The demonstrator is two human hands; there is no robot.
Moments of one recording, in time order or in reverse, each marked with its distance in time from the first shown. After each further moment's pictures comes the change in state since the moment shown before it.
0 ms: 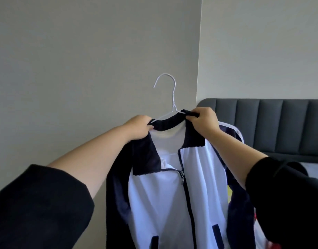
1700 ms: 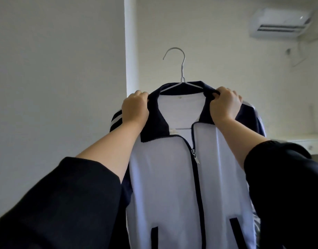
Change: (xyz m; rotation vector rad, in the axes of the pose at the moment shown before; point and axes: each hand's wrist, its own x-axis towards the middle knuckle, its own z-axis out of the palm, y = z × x) left_hand -0.014 0.261 -0.048 -0.051 0.853 0.330; right_hand -0.029 0.010 -0.313 -0.552 0.794 -0.028
